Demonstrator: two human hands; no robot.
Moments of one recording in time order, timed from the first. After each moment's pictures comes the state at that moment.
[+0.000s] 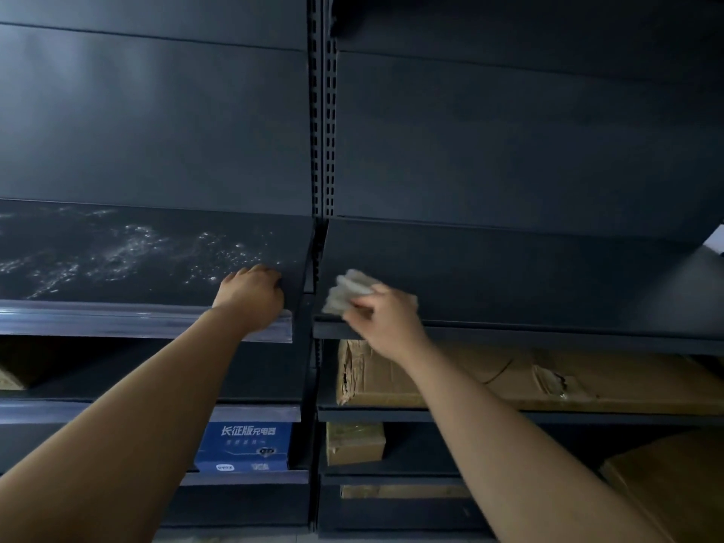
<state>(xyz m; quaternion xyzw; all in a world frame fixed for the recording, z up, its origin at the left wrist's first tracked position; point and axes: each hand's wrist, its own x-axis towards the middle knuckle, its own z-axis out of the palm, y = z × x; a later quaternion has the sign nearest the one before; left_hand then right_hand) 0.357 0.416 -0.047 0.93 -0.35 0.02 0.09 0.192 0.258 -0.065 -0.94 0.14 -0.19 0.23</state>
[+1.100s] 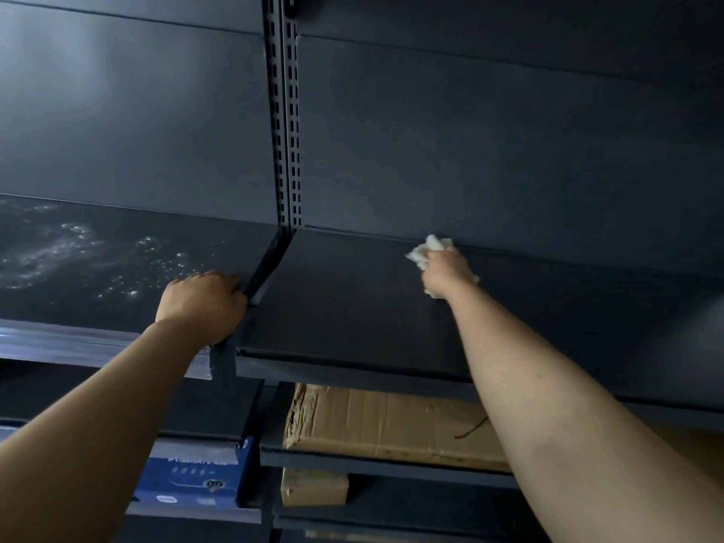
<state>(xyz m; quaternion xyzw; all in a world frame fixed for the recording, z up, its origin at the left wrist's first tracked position) 0.374 0.357 -0.064 0.95 -0.29 0.12 0.05 0.238 0.031 -0.044 -0.89 0.39 -0.12 0.20</state>
